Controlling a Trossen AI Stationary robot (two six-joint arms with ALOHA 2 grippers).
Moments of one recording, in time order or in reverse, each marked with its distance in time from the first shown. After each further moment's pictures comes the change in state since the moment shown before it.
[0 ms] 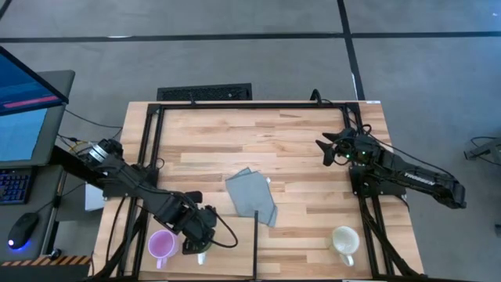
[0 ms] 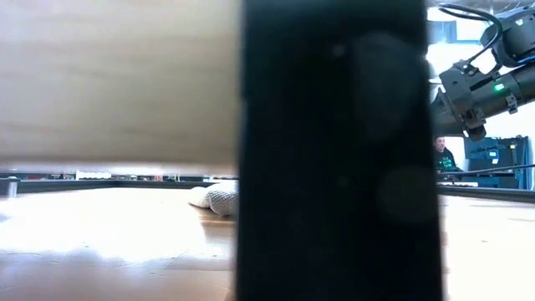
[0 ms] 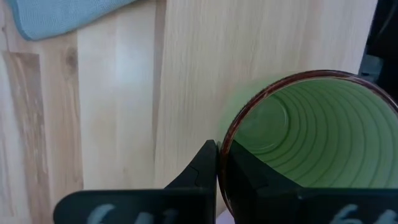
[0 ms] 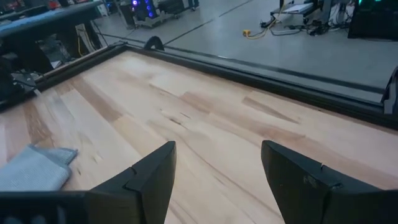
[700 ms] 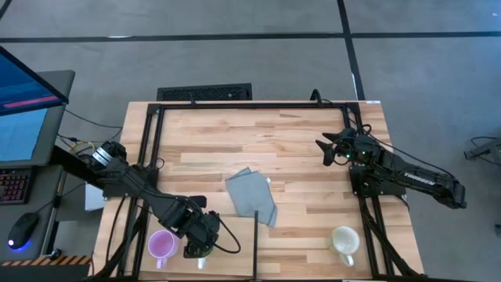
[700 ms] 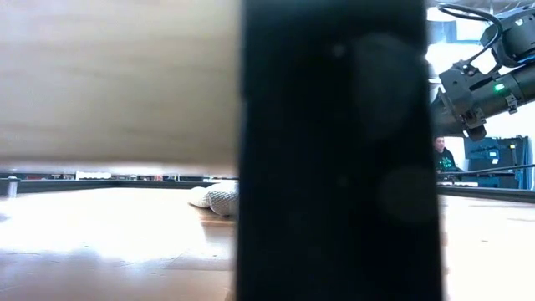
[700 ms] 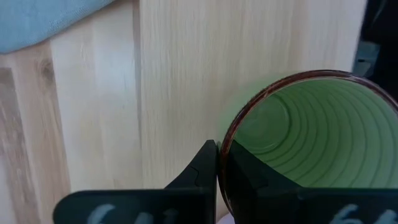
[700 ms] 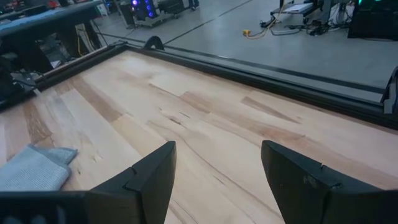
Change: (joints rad) left arm -0.003 0.047 0.000 0.042 0.030 0.060; right arm 0.000 0.001 0.000 0.000 0.000 0.000
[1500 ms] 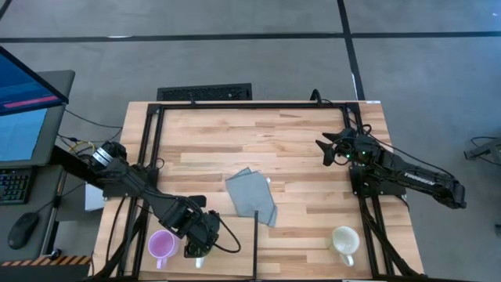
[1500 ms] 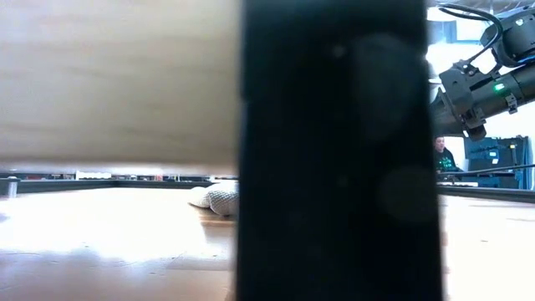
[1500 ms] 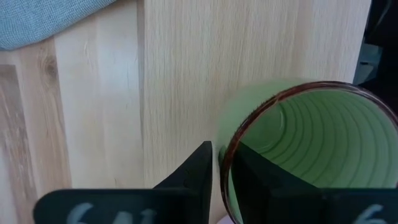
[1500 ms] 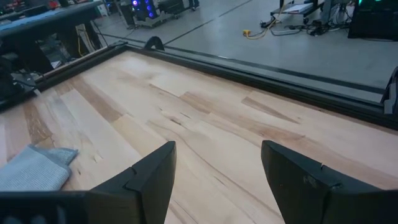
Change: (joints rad) left arm 0.000 0.001 0.000 -0.005 -0.010 -0.015; right arm 0.000 0.000 0.000 0.000 0.000 0.000
